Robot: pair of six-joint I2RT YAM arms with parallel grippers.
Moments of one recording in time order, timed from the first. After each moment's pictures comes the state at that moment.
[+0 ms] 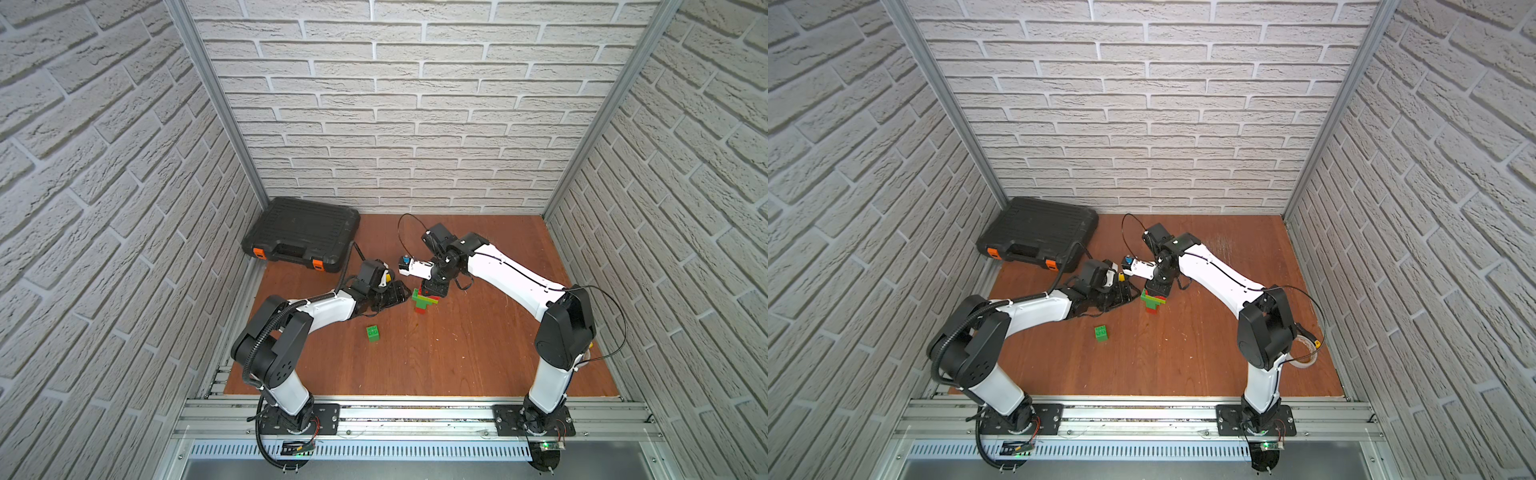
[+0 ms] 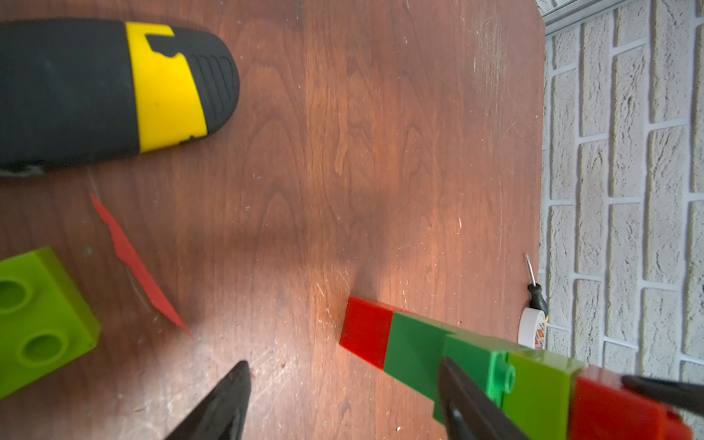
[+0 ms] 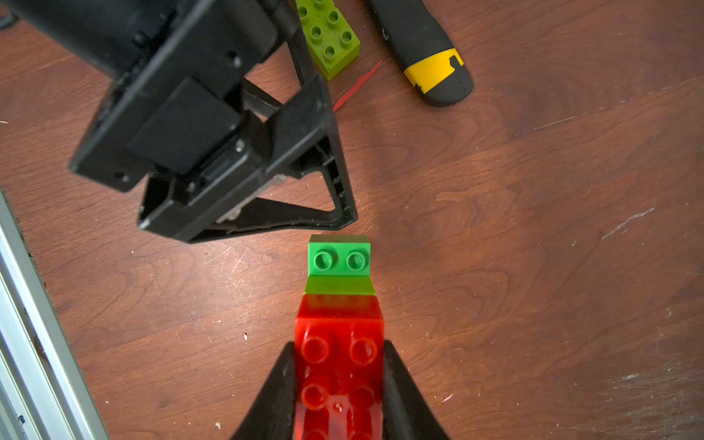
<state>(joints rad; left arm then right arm) -0.58 1.65 0.85 0.01 0.33 -0.80 0.56 1.84 1.64 -1.09 -0.14 -0.63</state>
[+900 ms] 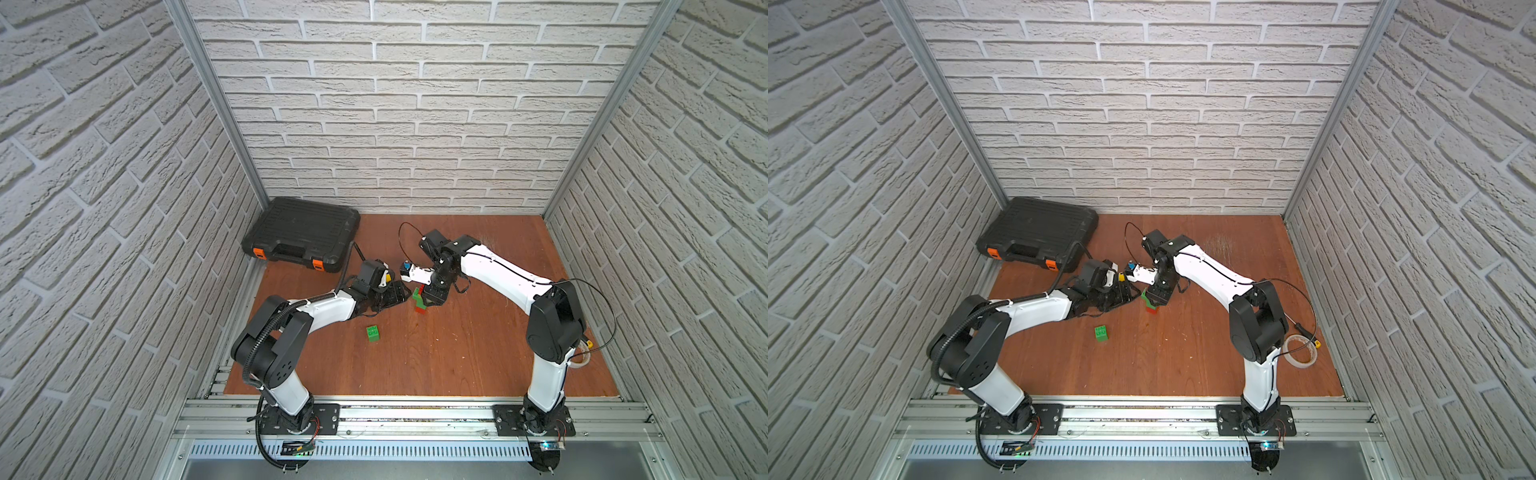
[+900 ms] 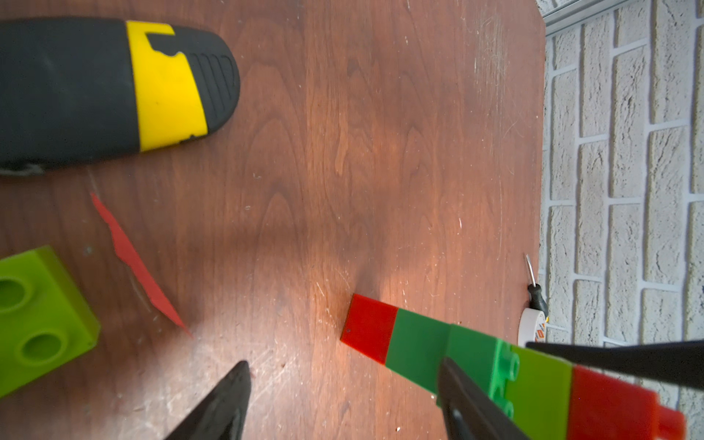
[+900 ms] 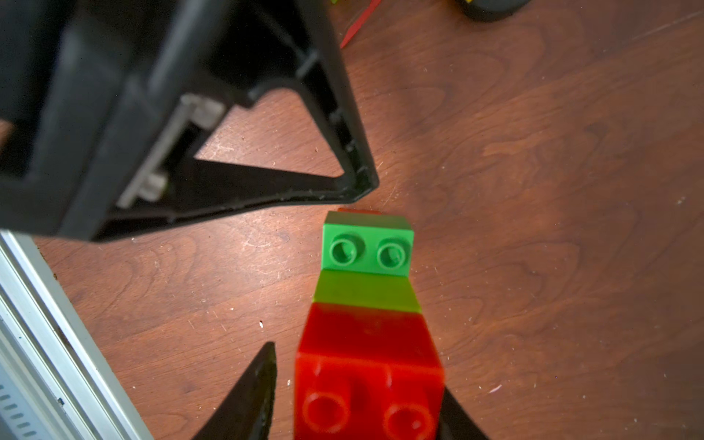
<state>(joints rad) -0.58 1.65 0.85 0.01 0.33 -0.80 0.56 1.90 1.63 -1.15 -0.13 -0.56</state>
